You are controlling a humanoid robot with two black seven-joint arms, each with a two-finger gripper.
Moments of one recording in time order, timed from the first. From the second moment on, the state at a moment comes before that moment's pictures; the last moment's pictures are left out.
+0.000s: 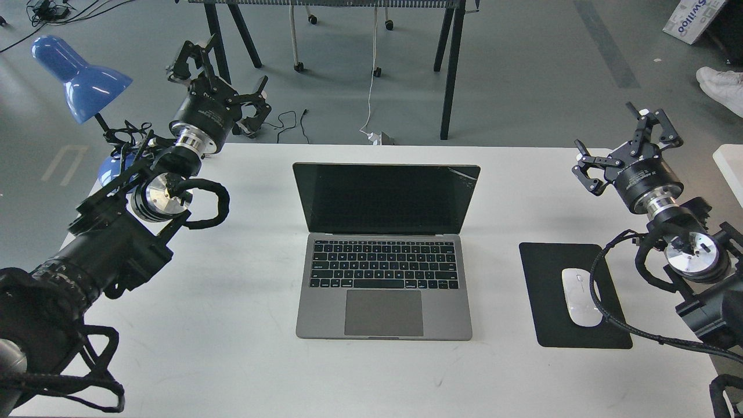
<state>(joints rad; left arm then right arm) -0.87 0.18 -0.75 -0.55 -0.10 -0.42 -0.34 0.60 -0.37 1.01 0.59 -0.01 0.48 0.16</state>
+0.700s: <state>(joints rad) -0.86 0.18 -0.75 -0.55 -0.10 -0.47 -0.34 0.87 -0.37 0.68 0.64 -0.03 0.39 0.16</state>
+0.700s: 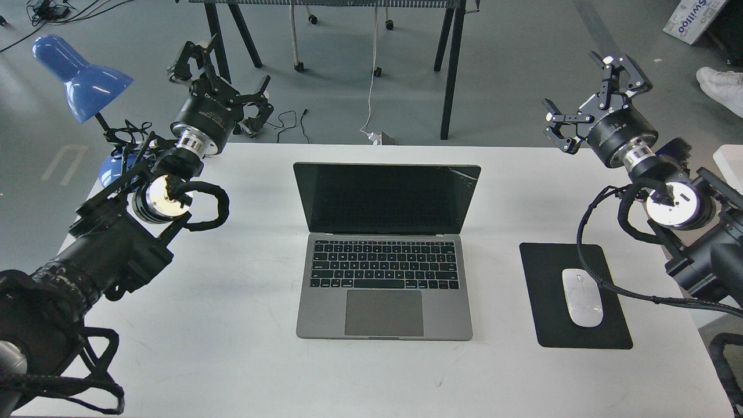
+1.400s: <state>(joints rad) -0.86 0.18 -0.74 -0.55 -0.10 -0.49 -0.34 0.91 -0.33 0.43 0.81 -0.03 0.36 0.14</state>
